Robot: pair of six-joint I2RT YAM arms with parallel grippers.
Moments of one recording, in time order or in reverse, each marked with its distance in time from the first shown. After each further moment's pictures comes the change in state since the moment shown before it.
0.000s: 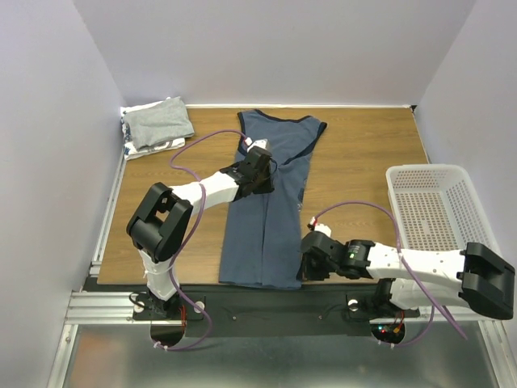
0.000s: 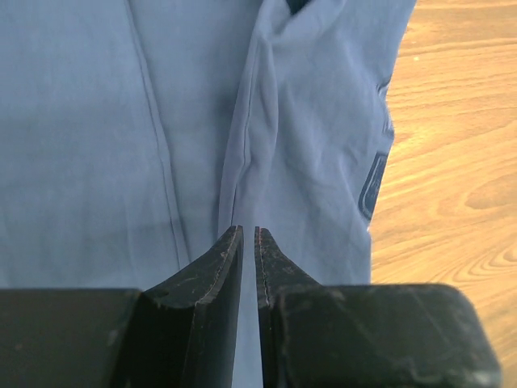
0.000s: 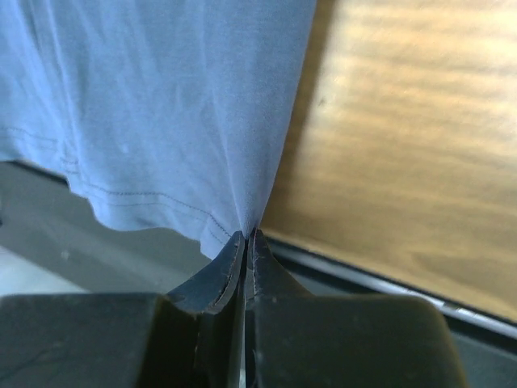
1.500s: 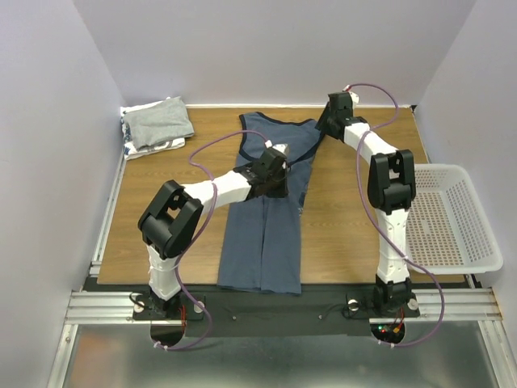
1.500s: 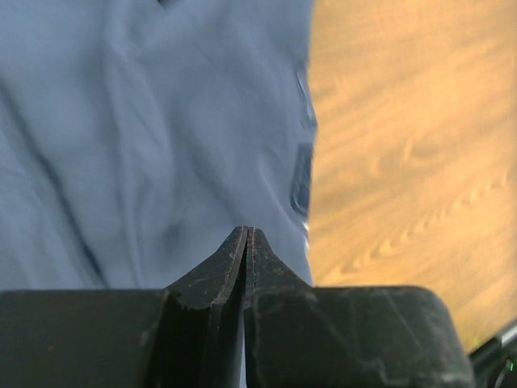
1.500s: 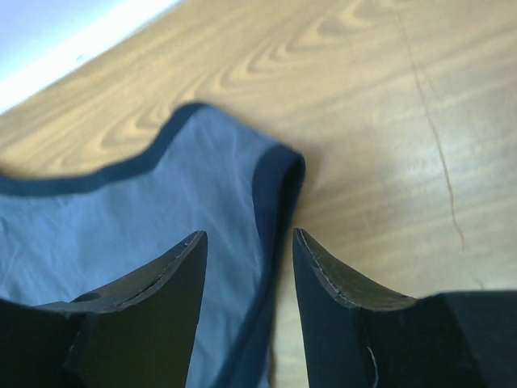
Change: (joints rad) left arm -0.057 0.079 0.114 -0.044 0.118 0.031; right arm -0.946 1.175 1.402 0.128 0.110 -0.542
